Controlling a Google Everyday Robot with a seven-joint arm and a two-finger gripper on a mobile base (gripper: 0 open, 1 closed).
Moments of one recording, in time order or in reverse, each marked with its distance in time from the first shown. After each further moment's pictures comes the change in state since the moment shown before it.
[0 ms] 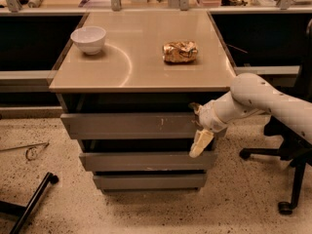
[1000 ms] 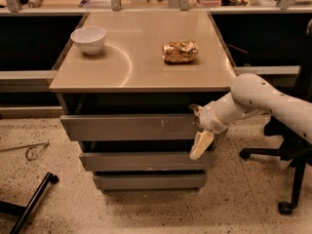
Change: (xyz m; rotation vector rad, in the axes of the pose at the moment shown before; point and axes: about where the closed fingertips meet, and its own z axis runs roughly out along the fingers) arm 0.000 0.008 -0.002 -0.019 0.003 0.010
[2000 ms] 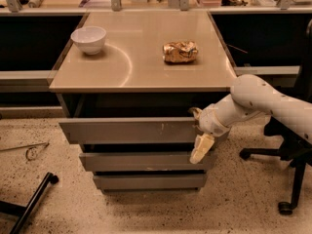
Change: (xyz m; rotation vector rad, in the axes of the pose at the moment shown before) arm -0.005 0.017 0.000 -0.040 0.002 0.015
